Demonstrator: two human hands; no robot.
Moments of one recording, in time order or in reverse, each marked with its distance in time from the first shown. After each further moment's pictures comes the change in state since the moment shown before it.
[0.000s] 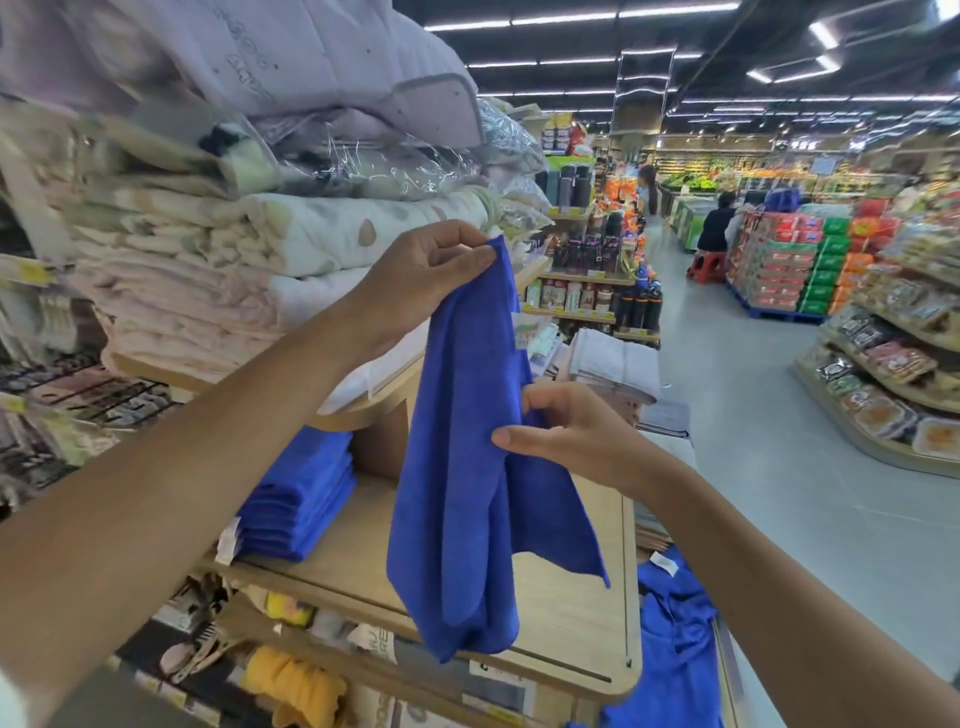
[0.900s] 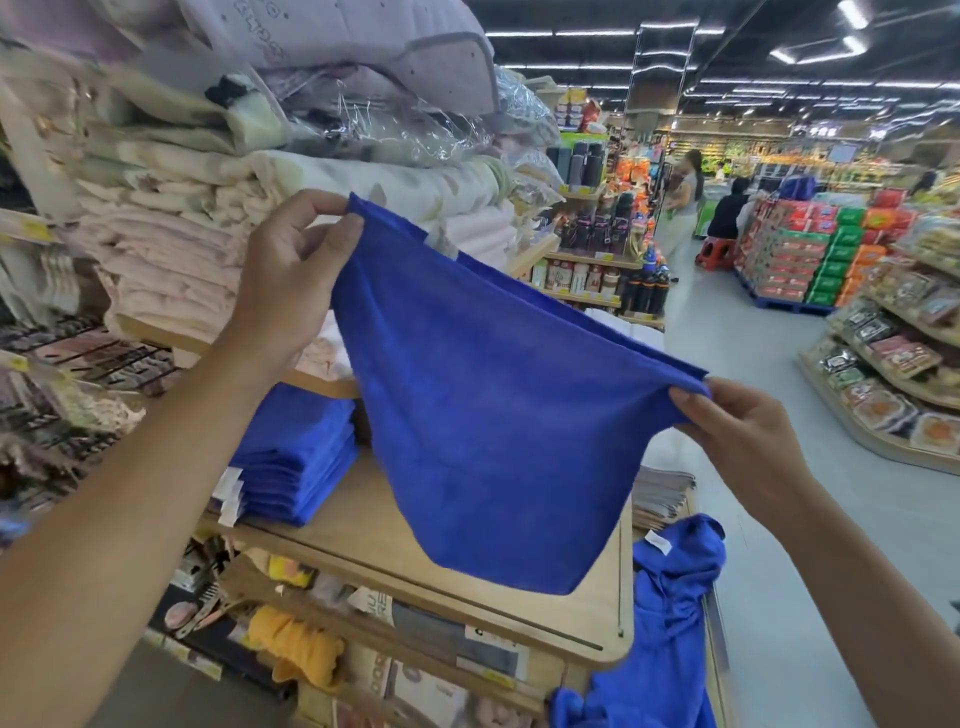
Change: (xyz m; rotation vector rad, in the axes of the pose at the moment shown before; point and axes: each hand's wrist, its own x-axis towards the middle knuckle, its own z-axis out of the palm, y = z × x) left_hand -0.068 -0.013 -0.055 0.126 0.472 0.148; right_hand -0.080 0.045 -0.073 0.208 0.535 -0.007
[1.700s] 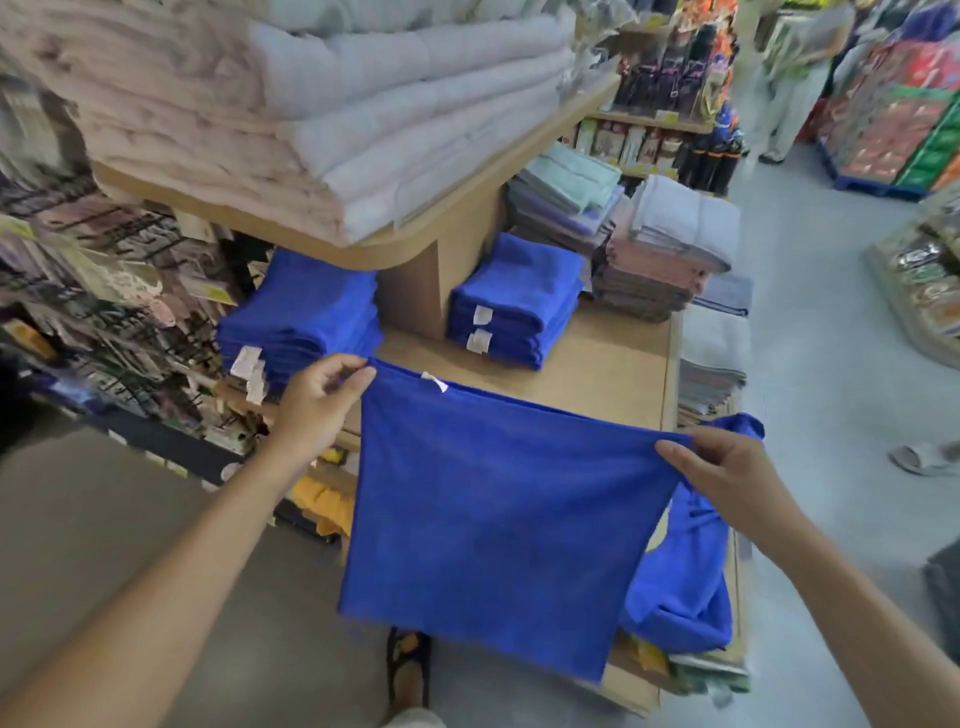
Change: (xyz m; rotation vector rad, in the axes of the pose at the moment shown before) left_hand -0.182 -0.187 -0.052 0.277 -0.045 -0.614; right_hand -0.082 0.122 0.012 -0.488 -0.139 0.424
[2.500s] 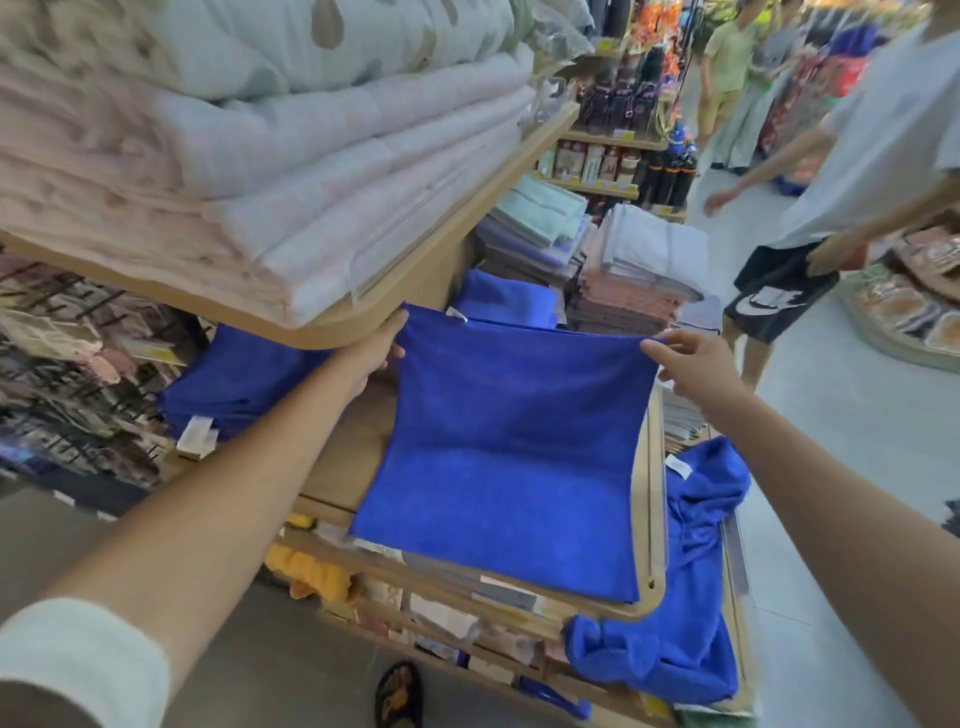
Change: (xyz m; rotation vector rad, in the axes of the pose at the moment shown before) left_hand 0.177 0.036 0.091 -0.030 -0.078 -0.257; right_hand 0.179 -0.023 -0.029 0.047 0.286 0.094
